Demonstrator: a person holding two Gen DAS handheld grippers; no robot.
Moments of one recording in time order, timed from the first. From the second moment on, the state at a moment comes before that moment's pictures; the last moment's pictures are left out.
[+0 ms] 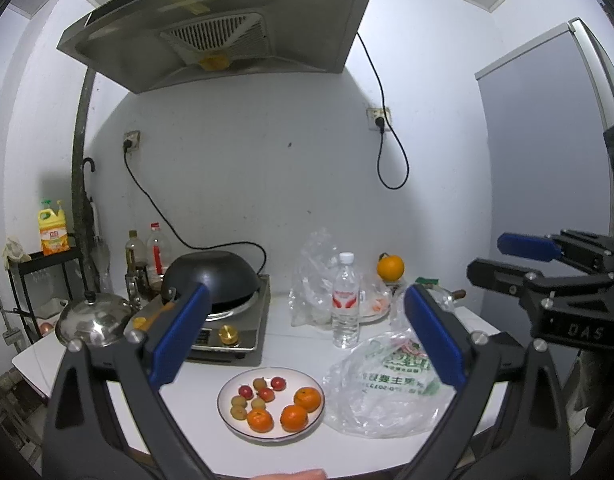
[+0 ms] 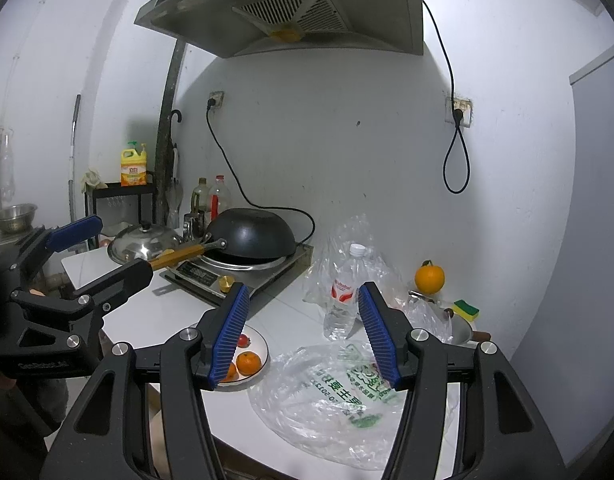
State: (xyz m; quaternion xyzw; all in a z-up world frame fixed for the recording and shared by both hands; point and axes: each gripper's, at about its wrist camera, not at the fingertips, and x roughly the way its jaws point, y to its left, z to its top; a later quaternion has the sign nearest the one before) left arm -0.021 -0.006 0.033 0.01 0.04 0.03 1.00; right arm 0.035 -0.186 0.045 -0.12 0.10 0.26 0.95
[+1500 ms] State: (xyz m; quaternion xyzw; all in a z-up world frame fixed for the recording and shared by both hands) left arm -0.015 -0.011 0.032 0.01 0.05 0.02 1.00; right arm 0.038 -0.190 0.043 -0.11 0.10 0.25 0.96
